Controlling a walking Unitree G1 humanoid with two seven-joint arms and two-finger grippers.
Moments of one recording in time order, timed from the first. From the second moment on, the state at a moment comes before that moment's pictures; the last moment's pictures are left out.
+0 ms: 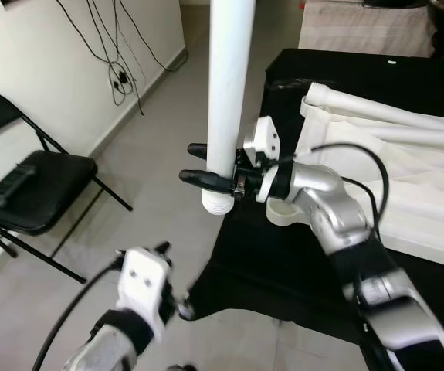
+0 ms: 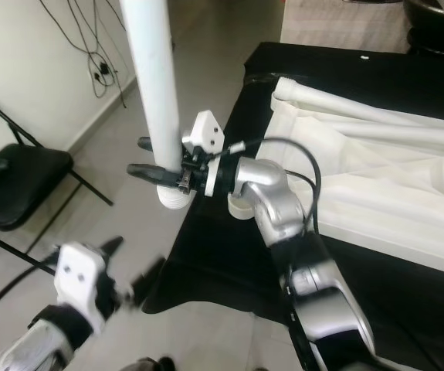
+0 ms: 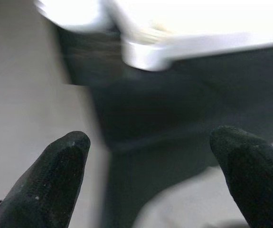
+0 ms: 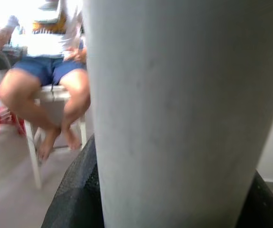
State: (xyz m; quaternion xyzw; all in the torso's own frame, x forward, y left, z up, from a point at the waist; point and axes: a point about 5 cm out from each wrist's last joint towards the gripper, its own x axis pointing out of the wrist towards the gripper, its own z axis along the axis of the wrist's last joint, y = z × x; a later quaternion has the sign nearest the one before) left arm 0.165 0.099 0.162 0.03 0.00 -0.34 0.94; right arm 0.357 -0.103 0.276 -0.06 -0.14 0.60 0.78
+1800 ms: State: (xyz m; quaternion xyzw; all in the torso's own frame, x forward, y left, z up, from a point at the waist) left arm 0.148 0.096 0.180 0.01 0.00 -0.41 0.91; right arm 0.350 -0.175 0.319 -0.15 -0.16 0.68 0.70
